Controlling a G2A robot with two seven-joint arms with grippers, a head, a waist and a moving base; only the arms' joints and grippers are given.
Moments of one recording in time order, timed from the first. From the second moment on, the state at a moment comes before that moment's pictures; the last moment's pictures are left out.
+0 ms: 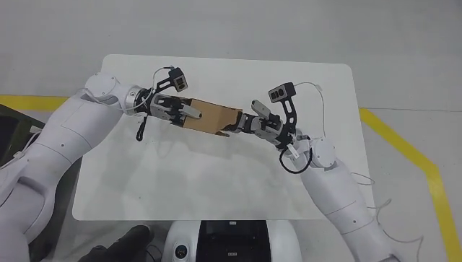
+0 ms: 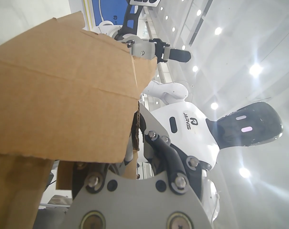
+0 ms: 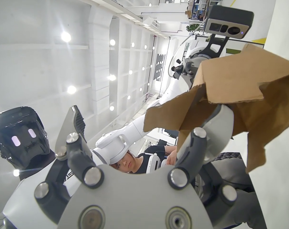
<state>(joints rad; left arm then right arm) 0.54 -0.79 -0.50 -1.10 -1.15 -0.25 -1.54 -1.15 -1.35 1.05 -1.42 0.70 -0.42 0.93</state>
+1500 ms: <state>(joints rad) 0.44 -0.71 -0.31 -1.22 -1.18 -0.28 -1.54 -1.06 -1.37 1.02 -1.33 0.73 -0.42 1.01</state>
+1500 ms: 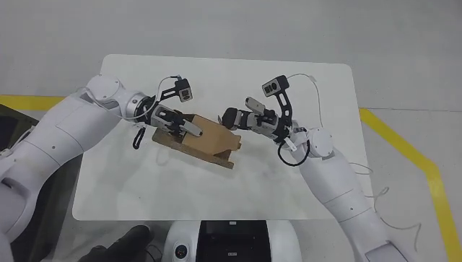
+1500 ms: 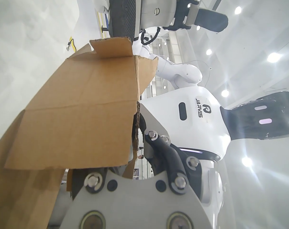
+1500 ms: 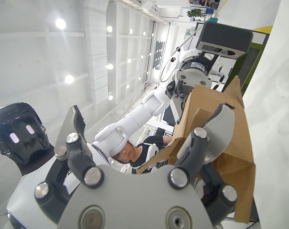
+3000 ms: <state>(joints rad) 0.53 -0.83 -0.58 -1.00 -1.14 -0.28 -1.54 -1.11 -1.41 0.90 -1.36 0.73 -0.49 0.96</state>
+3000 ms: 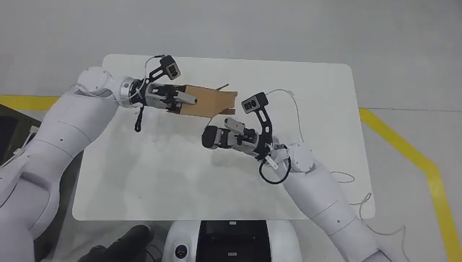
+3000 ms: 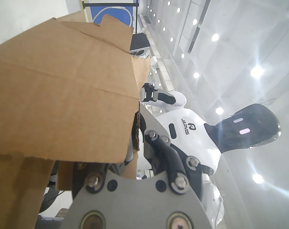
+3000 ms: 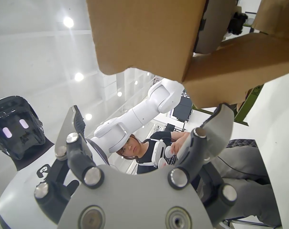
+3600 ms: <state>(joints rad) 0.53 -0.82 -0.57 -1.01 -1.18 -0.23 -1.54 -1.24 -1.37 1.03 -1.50 0.62 -0.49 0.94</state>
